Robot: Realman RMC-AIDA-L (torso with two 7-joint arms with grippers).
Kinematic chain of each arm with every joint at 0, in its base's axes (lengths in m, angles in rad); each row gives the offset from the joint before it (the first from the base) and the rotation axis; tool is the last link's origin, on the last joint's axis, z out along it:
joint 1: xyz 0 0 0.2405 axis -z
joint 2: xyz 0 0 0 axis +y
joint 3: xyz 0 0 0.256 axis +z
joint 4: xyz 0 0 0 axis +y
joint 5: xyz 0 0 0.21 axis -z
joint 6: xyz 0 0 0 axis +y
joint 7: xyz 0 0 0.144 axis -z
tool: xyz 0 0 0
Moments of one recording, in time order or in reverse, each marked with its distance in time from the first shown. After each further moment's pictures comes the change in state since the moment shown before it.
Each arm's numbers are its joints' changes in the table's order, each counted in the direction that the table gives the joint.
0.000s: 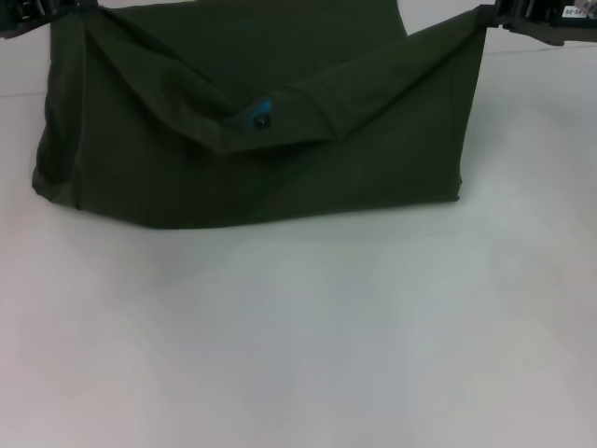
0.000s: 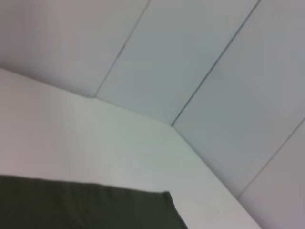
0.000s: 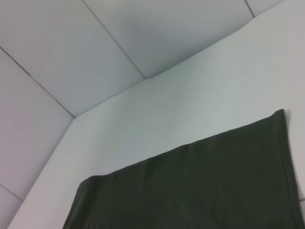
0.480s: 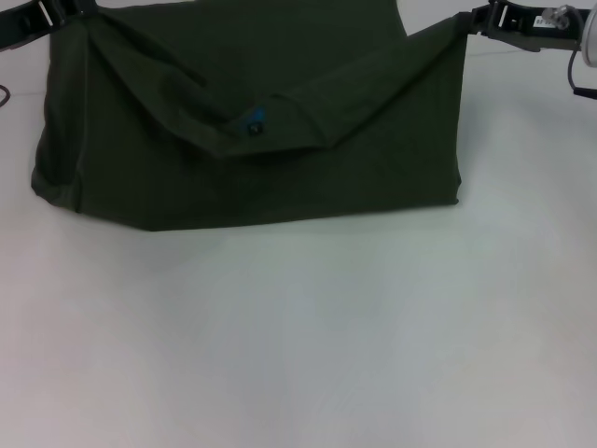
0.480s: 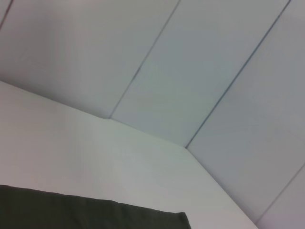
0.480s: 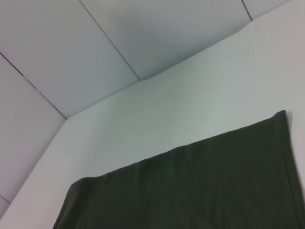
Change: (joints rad) left arm -0.030 -0.058 0.001 0.000 0.083 -0.088 -0.081; right arm -0.002 0.029 -0.086 0.047 -0.070 0.120 0.045
